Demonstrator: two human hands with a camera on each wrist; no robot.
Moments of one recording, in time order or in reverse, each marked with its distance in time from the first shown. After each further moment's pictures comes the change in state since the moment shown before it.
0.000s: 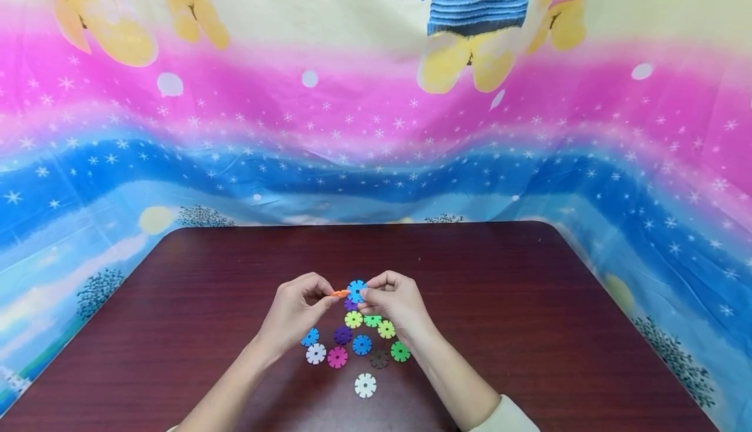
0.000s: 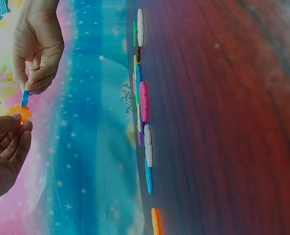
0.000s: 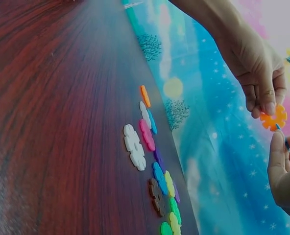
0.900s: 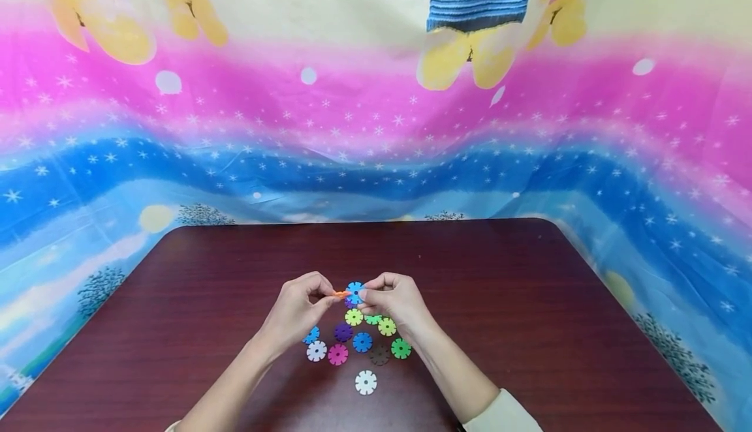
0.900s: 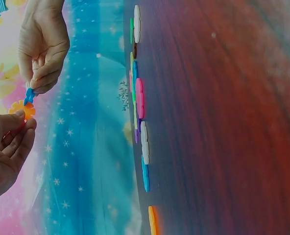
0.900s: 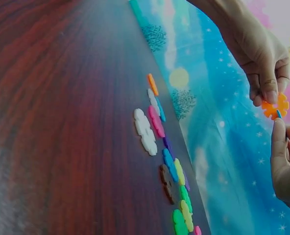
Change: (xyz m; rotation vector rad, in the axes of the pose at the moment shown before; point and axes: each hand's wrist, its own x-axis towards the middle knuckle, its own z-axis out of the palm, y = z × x) left_hand 0.001 -0.007 0.002 0.058 -0.035 0.099; right_hand 0.008 0.010 -0.007 -0.007 -0.054 0.024
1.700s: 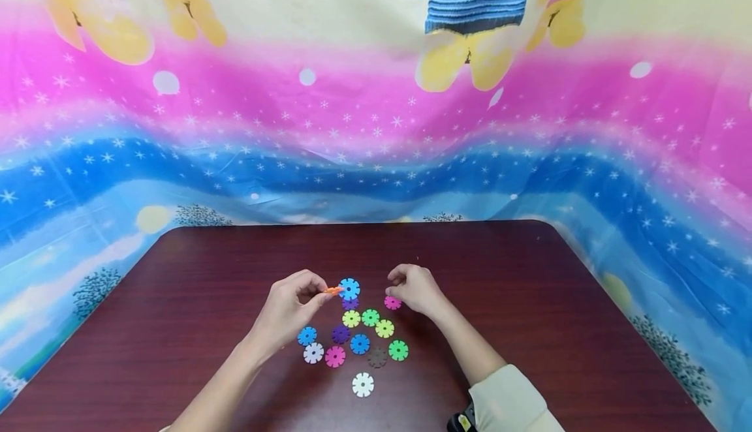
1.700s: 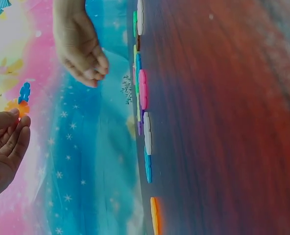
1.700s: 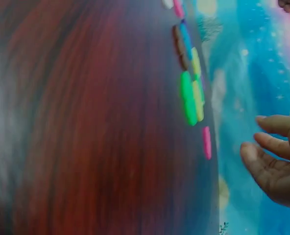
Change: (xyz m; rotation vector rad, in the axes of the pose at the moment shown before) left_hand -0.001 0.002 -0.008 0.002 0.021 -0.068; right_hand 0.043 0.013 -0.056 -0.943 0.045 -0.149
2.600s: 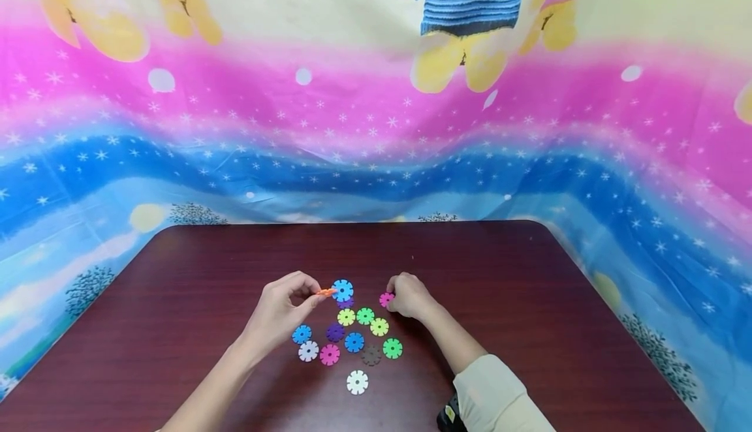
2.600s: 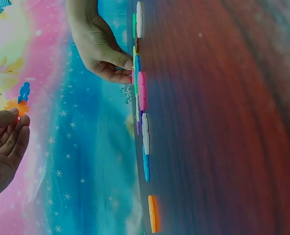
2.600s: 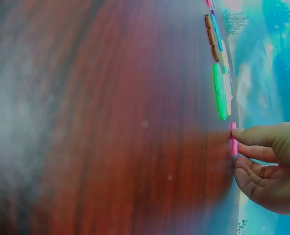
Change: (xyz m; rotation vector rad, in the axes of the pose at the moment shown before) left_hand -0.005 0.002 -0.002 -0.020 0.009 -0.022; right_hand 0.005 0.012 0.017 -0.300 -0.116 0.037
